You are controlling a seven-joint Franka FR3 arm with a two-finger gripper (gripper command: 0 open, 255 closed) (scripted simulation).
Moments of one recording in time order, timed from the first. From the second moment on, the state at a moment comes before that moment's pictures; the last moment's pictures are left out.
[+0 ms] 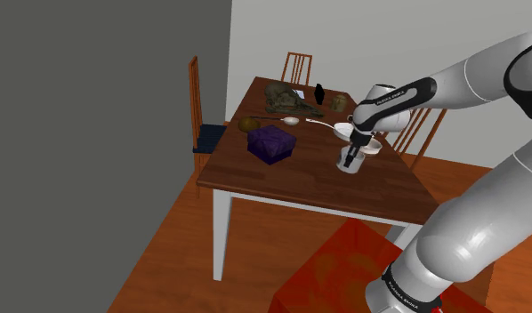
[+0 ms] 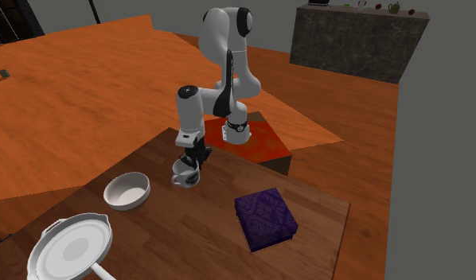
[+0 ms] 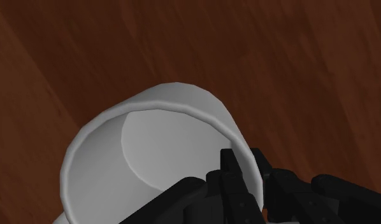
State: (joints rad) arm -0.08 -0.18 -0.59 -2.48 -0.14 2.39 -0.82
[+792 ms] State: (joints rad) arm -0.10 -0.29 -0.56 -2.40 -0.18 2.21 -0.79
